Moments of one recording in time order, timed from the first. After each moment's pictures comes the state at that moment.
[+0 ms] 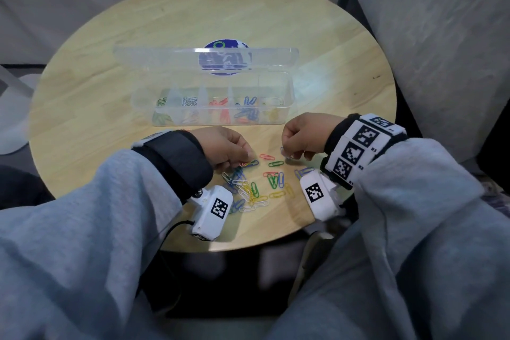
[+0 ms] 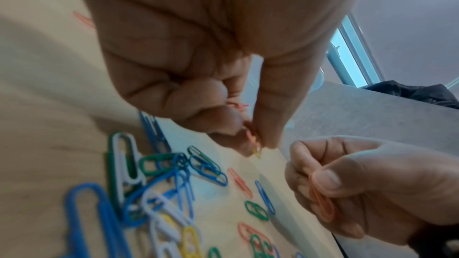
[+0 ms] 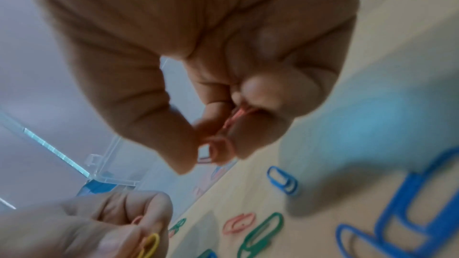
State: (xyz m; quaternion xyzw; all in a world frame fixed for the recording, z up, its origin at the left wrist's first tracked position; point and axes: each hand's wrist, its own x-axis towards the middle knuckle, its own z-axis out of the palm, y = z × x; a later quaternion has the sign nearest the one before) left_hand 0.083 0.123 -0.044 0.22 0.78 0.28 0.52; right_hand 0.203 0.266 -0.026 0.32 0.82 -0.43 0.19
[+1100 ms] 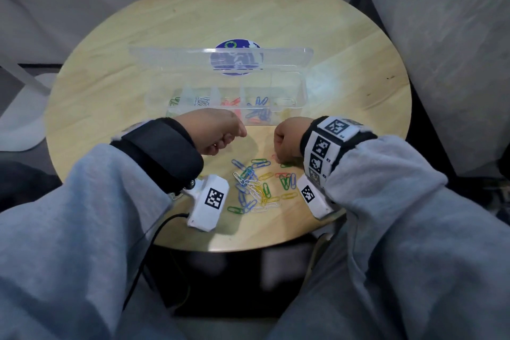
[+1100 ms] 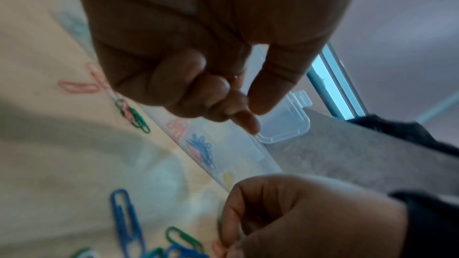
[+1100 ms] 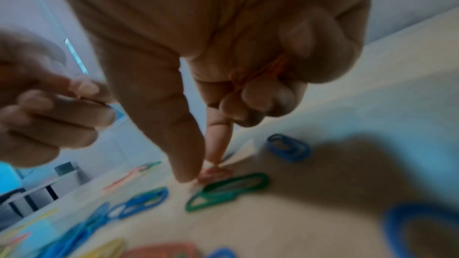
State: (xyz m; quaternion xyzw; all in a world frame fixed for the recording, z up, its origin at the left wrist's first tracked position) left_hand 0.068 0.113 -0.006 0.20 0.81 0.31 0.46; right_hand 0.163 0.233 -0.028 0.25 0.91 -0.14 0.30
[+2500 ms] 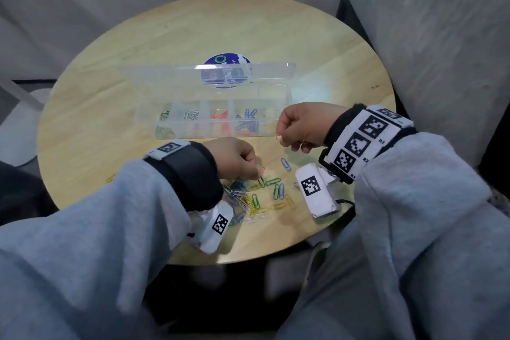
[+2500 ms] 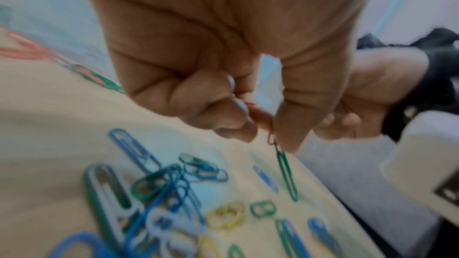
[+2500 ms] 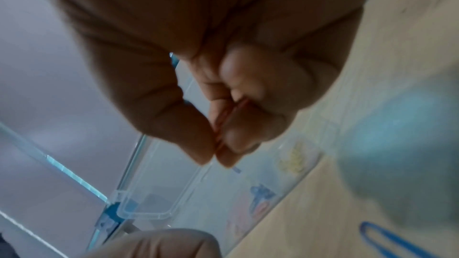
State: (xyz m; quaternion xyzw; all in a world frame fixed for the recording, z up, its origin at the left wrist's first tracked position) left_hand 0.092 0.133 -0.026 0.39 0.81 0.13 0.41; right_hand 0.192 0.271 0.005 0.31 0.81 -0.47 0.15
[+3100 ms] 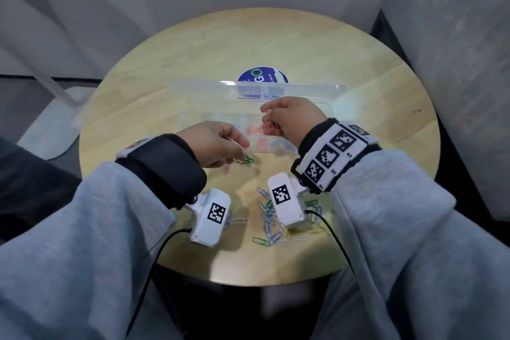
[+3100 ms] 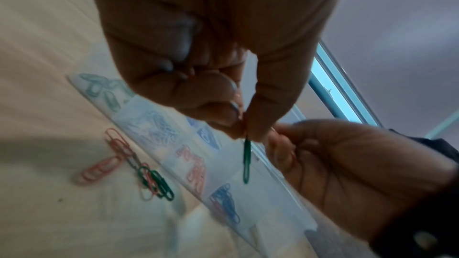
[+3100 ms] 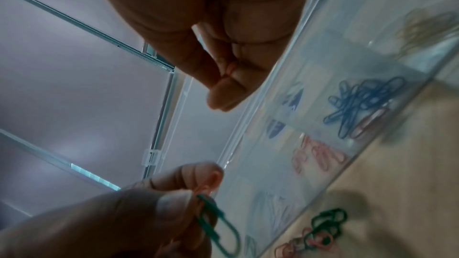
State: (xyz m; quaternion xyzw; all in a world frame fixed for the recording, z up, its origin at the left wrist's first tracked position) left_hand 0.019 0.089 -0.002 0.22 0.81 0.35 0.42; right_hand 0.104 0.222 0.004 0.35 0.66 -0.66 -0.06
